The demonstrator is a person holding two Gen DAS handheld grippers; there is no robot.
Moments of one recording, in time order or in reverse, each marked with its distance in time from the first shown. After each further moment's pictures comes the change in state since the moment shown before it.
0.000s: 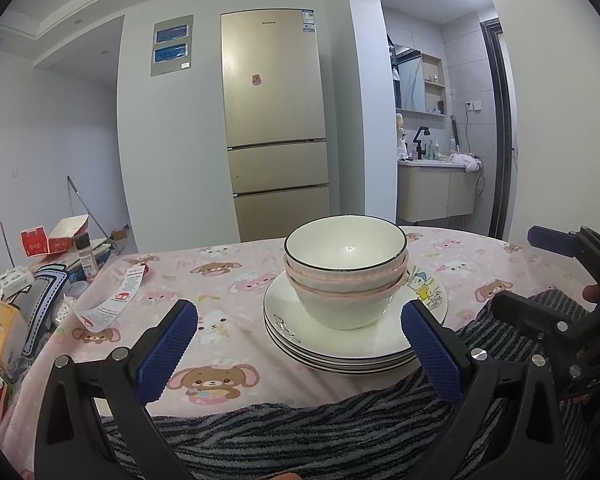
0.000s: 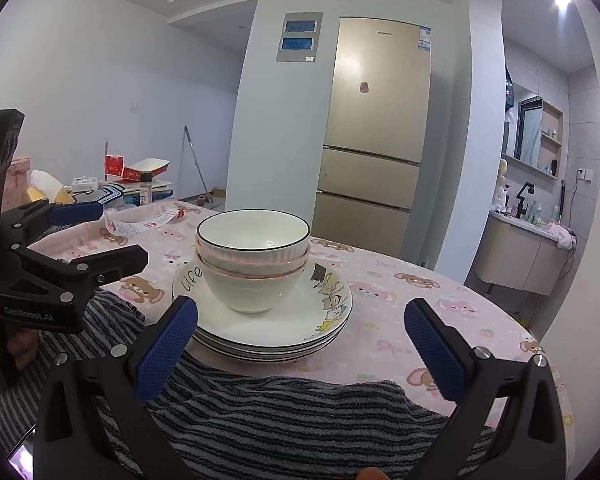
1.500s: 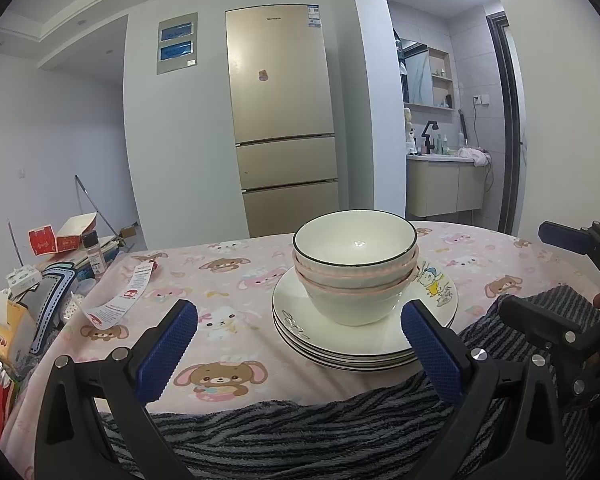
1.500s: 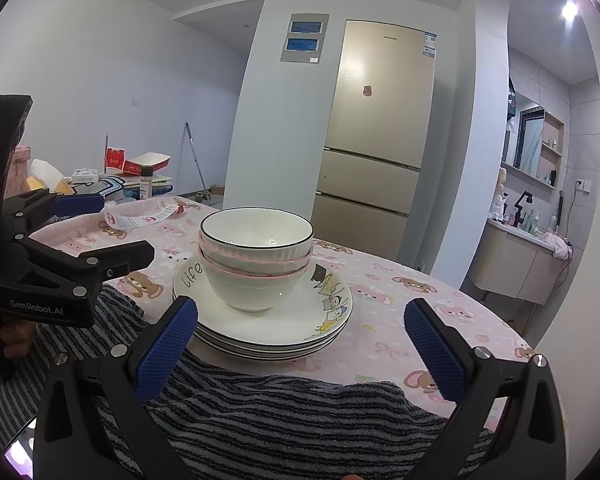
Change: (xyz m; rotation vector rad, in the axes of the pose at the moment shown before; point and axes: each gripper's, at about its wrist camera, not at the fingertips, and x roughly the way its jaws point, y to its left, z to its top) left arm 0.001 0.002 -0.002 0.001 0.016 0.033; right arm -0.001 0.010 0.000 -0.036 0.003 -0.016
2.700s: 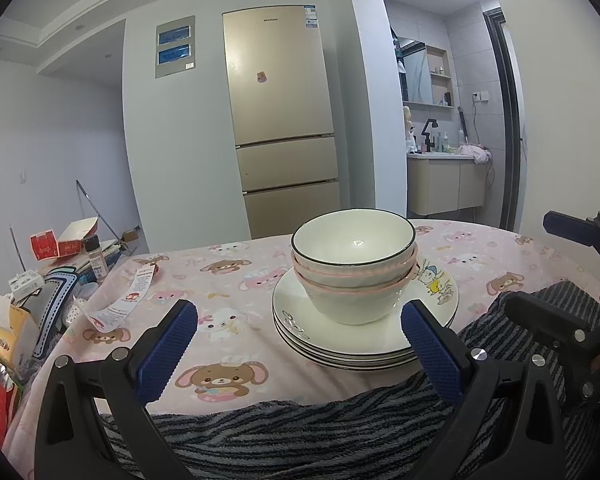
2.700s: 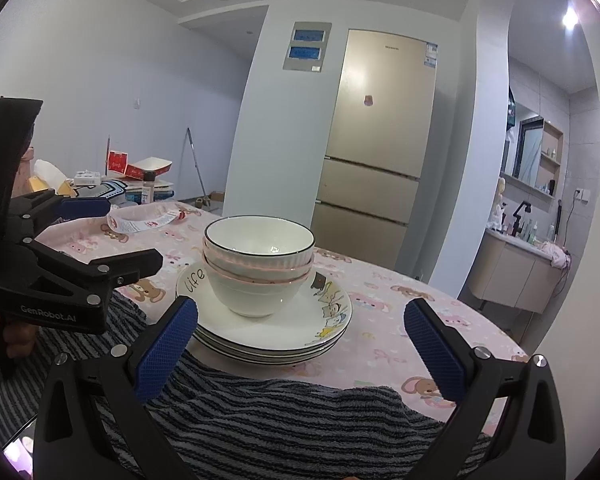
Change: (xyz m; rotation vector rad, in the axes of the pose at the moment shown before) left arm -0.001 -0.002 0.003 0.023 -0.005 0.010; right arm -0.008 0.006 -0.001 -0.019 -0.038 -0.007
